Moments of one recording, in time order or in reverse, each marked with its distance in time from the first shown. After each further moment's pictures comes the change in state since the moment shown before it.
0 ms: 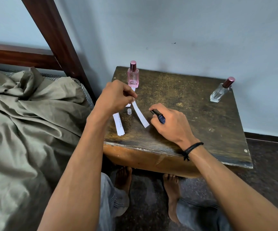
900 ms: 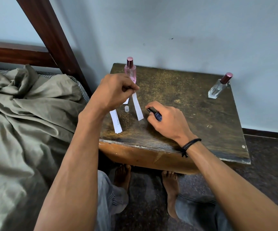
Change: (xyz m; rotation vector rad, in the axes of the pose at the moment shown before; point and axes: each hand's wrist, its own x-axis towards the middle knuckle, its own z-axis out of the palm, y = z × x) left_hand -0.002 0.001 -0.004 0.072 0.113 0.379; right_hand 0.002 0.001 0.001 -0.017 -0.075 0.012
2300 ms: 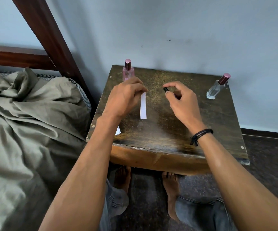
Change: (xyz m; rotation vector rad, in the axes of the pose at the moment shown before) left_hand 0.003 0.012 0.040 0.106 0.120 0.117; right_hand 0.026 0.023 -0.035 0.409 0.172 0.359
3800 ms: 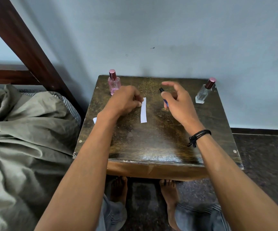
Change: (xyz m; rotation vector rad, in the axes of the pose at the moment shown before) left_hand 0.056 -0.016 0.044 -0.055 -0.444 -0.216; right_hand 0.020 0.011 -0.021 0.115 -0.026 0.129
